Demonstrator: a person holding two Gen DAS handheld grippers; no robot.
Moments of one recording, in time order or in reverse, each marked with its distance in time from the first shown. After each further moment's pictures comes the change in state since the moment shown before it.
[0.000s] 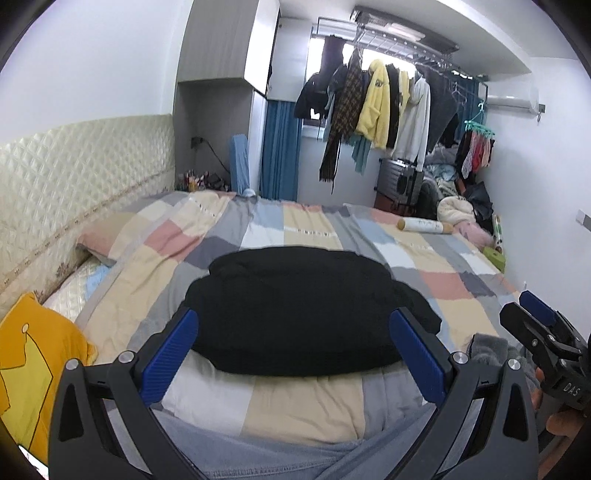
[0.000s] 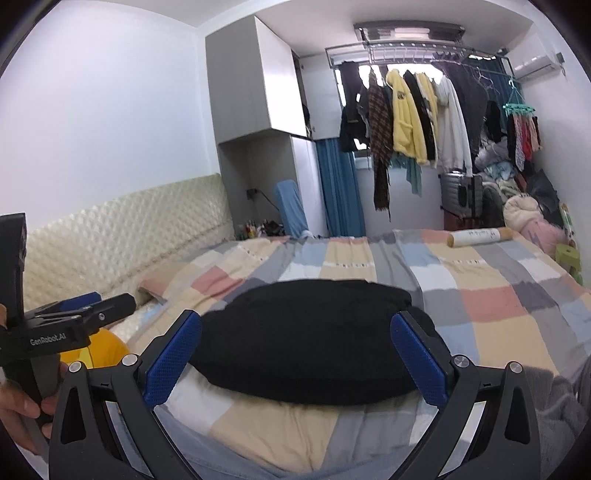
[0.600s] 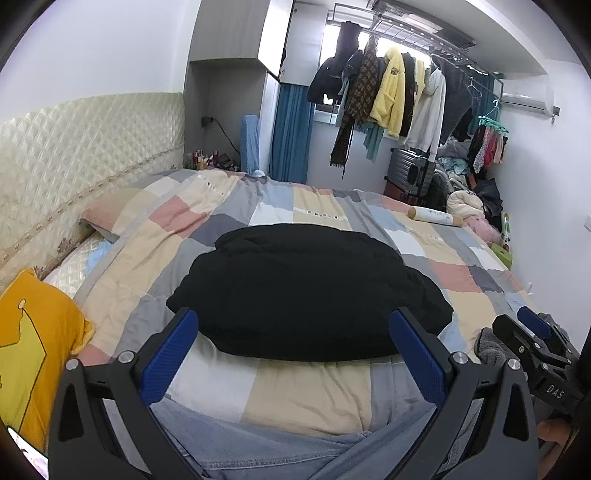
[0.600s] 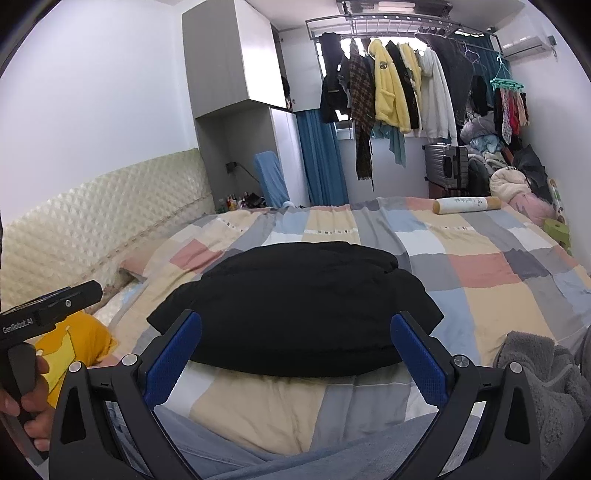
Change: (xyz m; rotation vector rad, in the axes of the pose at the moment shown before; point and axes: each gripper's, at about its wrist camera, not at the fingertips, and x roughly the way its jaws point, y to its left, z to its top) left arm 0.019 0.014 -0.018 -0.050 0.058 0.020; right arm 0.023 -0.014 -0.027 0.021 0.097 -0.052
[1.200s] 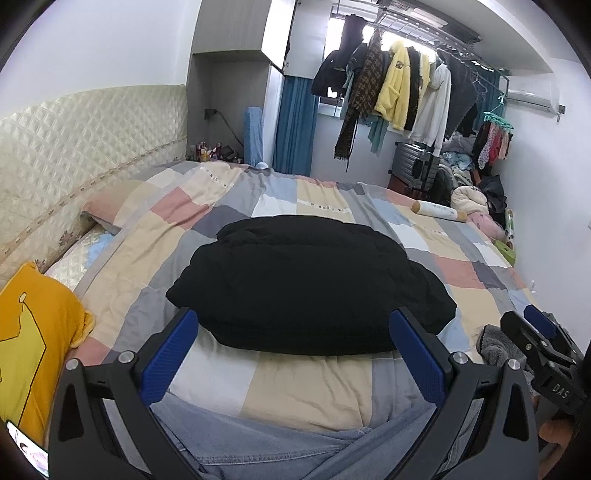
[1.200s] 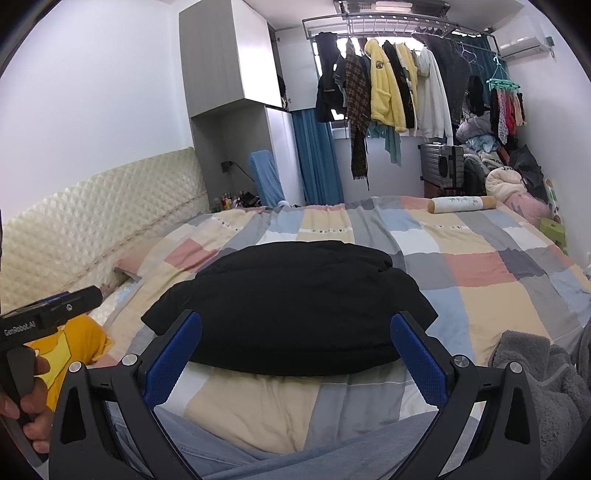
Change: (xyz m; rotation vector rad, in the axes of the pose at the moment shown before) left arm 0.008 0.002 -0.002 -0.007 0.031 0.017; right arm 0.000 -0.004 -0.001 0.009 -0.001 -0.013
